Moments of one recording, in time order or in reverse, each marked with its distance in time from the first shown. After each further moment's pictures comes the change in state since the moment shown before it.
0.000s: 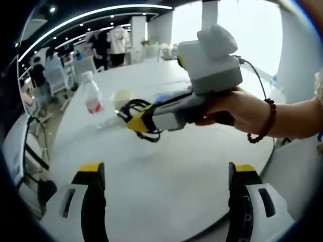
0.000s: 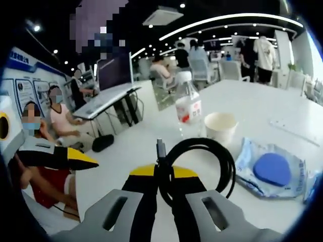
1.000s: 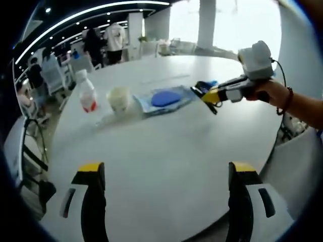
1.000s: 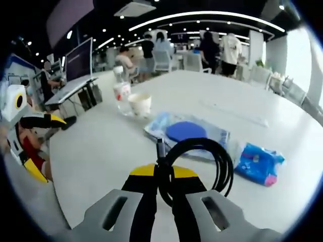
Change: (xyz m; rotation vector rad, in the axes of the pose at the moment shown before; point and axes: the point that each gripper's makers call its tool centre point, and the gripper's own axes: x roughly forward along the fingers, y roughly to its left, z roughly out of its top) left arm 0.005 -0.002 0.000 0.014 0.035 -0.008; right arm -0.131 -0.122 -0.062 -0.001 0.138 -0.307
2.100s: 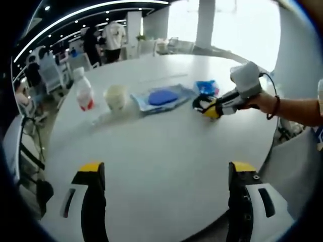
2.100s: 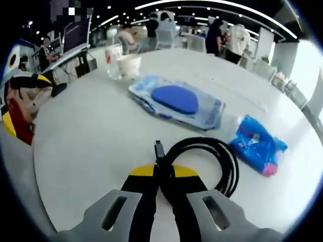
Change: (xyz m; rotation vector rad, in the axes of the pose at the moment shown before) left arm 0.003 -0.006 -0.001 -0.013 -0.005 -0.020; right arm 0.023 -0.031 -0.070 -0.095 0.171 -0.012
